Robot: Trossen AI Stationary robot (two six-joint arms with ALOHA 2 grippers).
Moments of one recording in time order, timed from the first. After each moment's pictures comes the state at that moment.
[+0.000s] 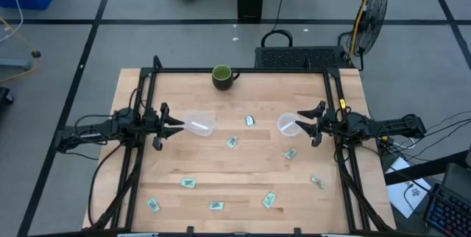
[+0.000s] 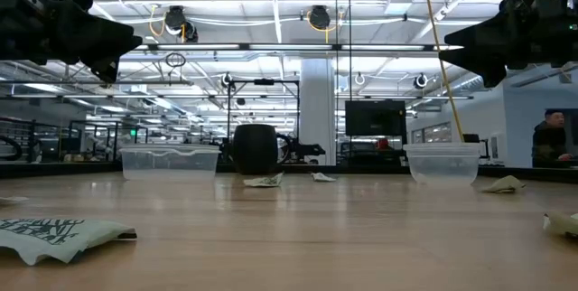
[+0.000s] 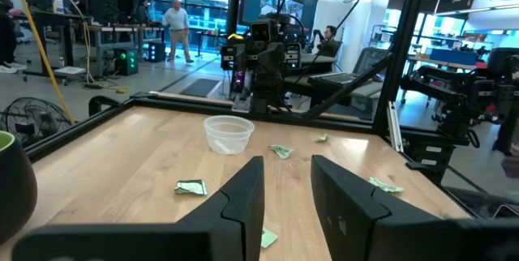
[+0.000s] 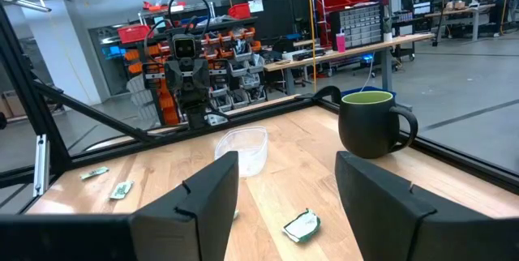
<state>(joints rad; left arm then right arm) 0.13 0.01 0.01 0.06 0.17 -0.14 0.12 0.03 0.02 0.08 0.39 0.17</state>
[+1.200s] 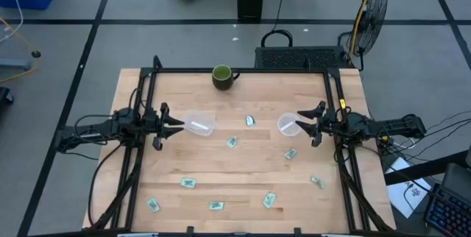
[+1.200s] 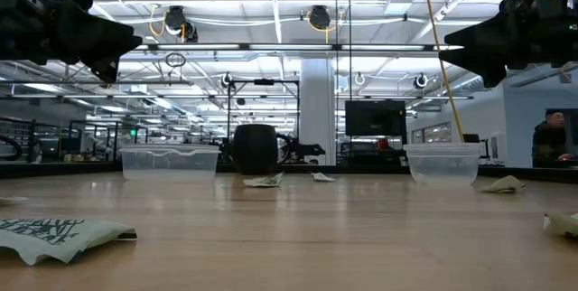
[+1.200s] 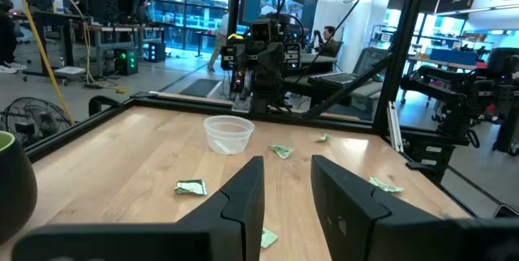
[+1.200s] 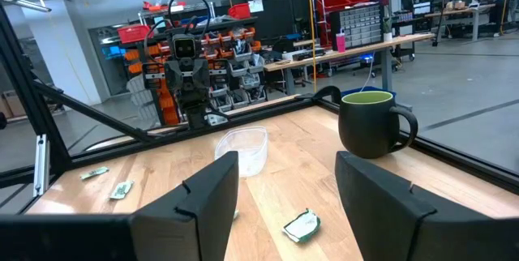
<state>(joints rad) 0.13 0.01 0.01 0.06 0.17 -0.14 0.12 0.03 0.02 0.08 0.39 0.17</state>
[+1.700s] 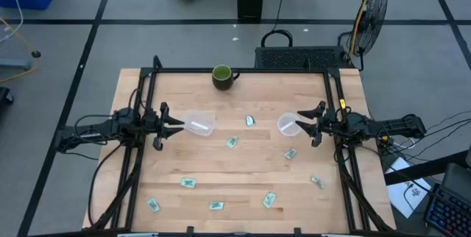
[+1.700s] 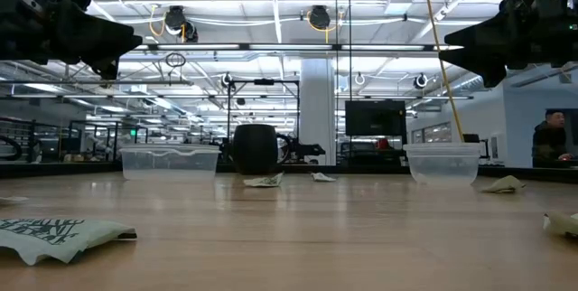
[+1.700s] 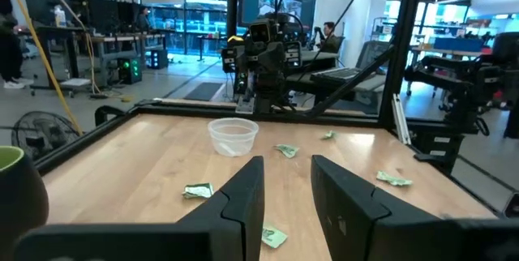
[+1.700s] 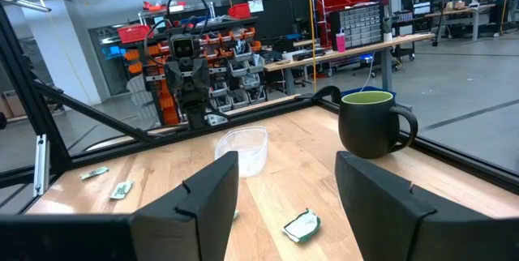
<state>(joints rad) 0.13 0.01 0.01 0.06 0.17 -0.08 0.12 0.03 0.02 0.08 0.39 0.17</state>
